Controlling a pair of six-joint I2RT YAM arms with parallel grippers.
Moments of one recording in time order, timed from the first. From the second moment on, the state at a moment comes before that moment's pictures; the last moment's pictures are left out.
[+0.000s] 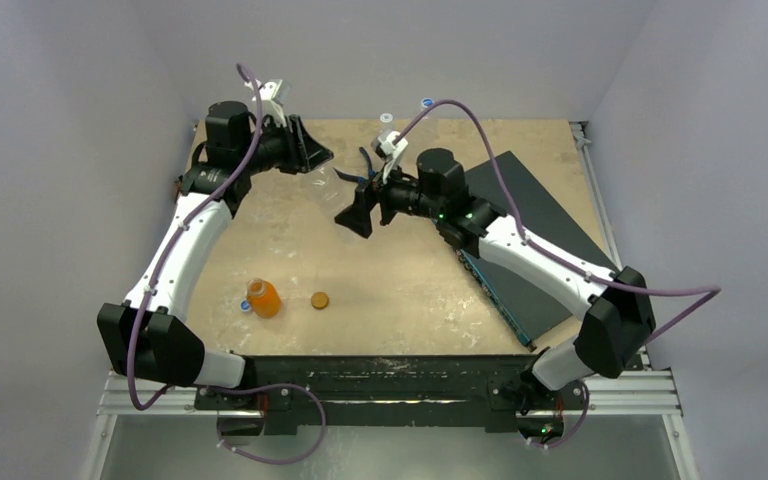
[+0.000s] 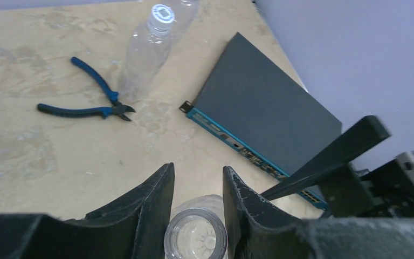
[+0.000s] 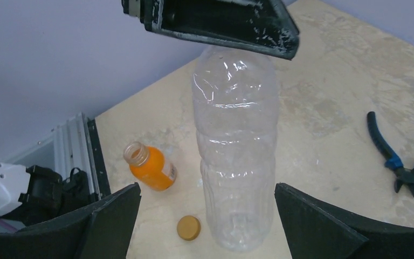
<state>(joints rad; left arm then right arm) -0.17 1.40 1.38 -0.32 0.52 -0.32 0.73 1.49 1.27 0.01 -0.38 0.20</state>
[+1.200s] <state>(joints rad) -0.25 1.24 1.20 -0.02 0.62 -0.54 0.76 1.61 1.31 0.20 -0.47 0.40</state>
